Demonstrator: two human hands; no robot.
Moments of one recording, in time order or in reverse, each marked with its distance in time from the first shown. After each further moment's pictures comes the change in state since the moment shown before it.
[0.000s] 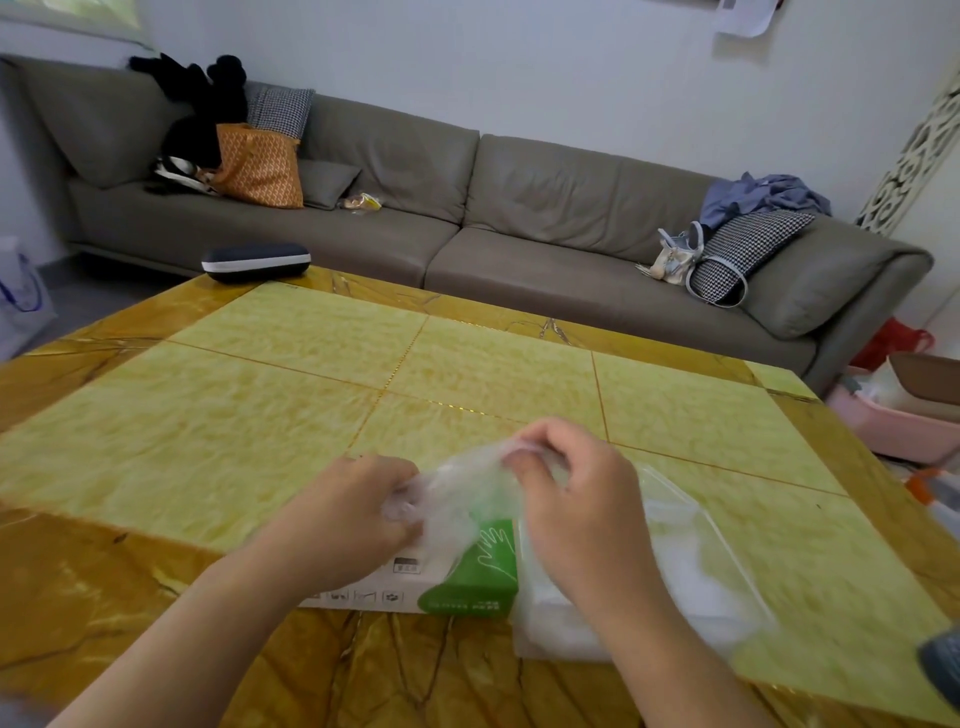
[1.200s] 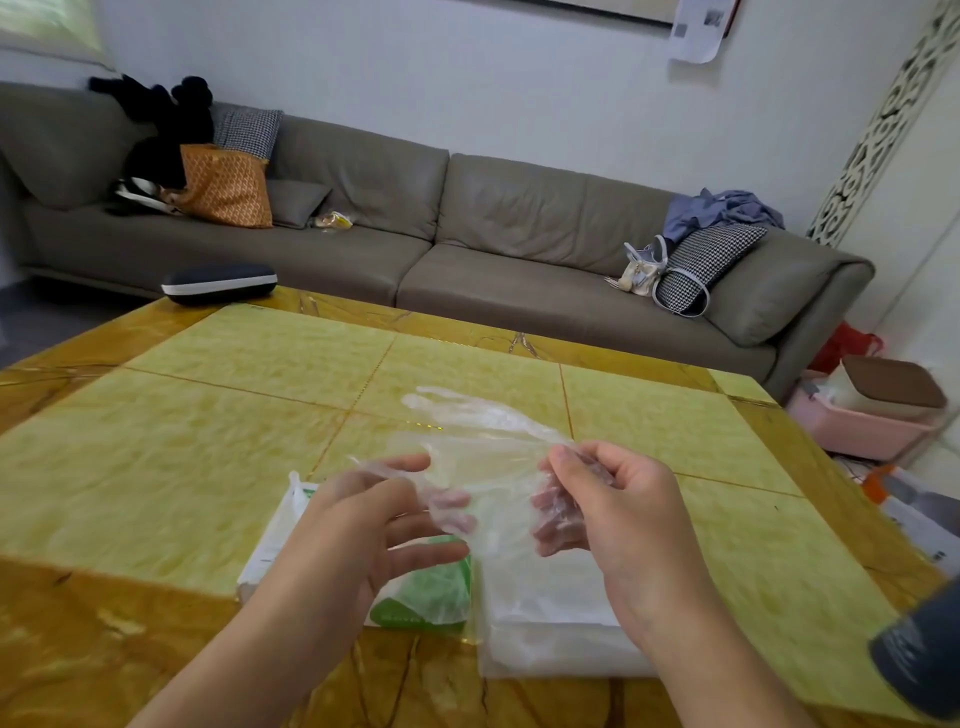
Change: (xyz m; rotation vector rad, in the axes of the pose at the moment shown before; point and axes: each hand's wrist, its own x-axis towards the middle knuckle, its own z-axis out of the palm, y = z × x) left_hand -0.020 0.069 0.006 -1.437 0.080 -0.276; right_hand 0.004 0.011 -0.050 0.486 0.051 0.468
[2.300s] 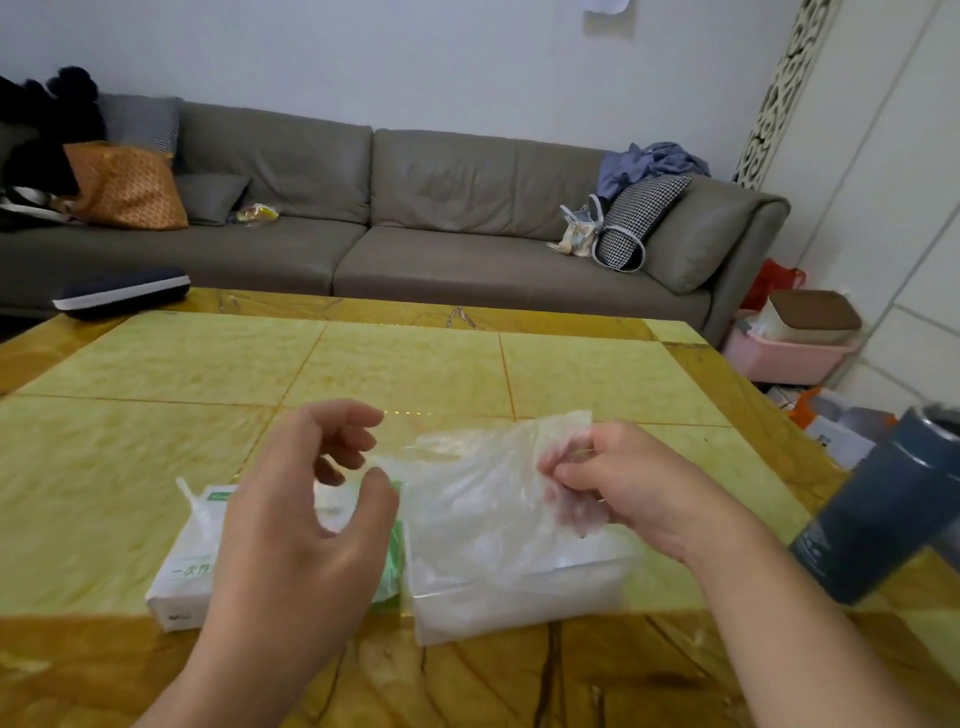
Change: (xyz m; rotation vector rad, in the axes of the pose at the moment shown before) left_hand -0.032 -0.011 0.042 0.826 0.133 0.762; right_hand 0.028 0.011 -0.090 -0.285 -0.214 0.258
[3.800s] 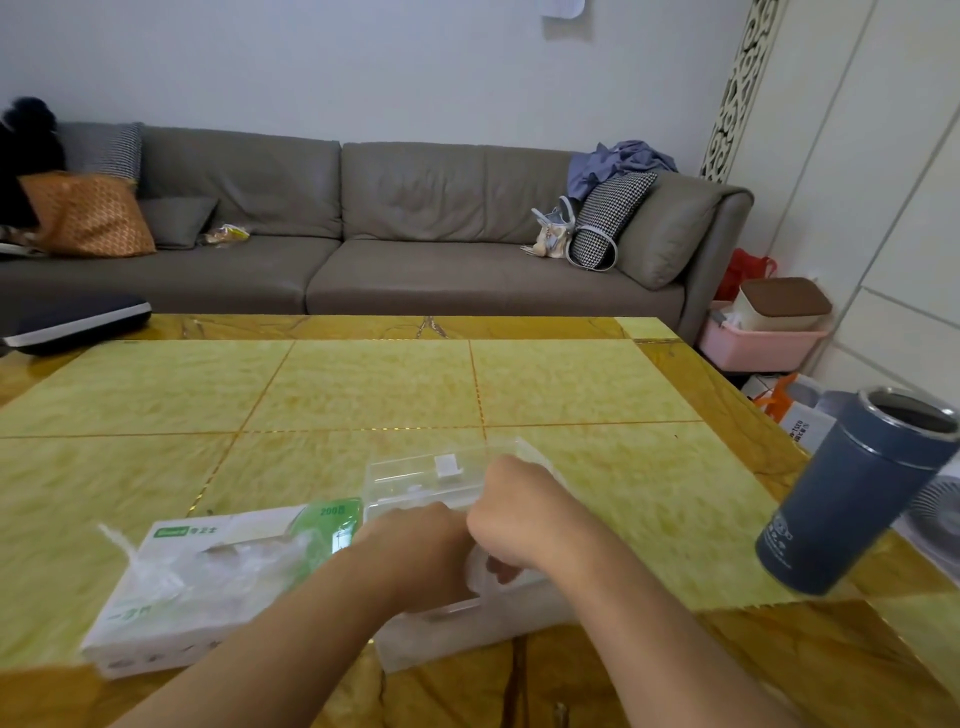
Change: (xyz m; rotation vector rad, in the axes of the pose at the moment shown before) left_hand 0.040 -0.018 0.117 0.871 -1.137 0.072; right_hand 0.004 -0.006 0.040 -0.615 0.006 0.040
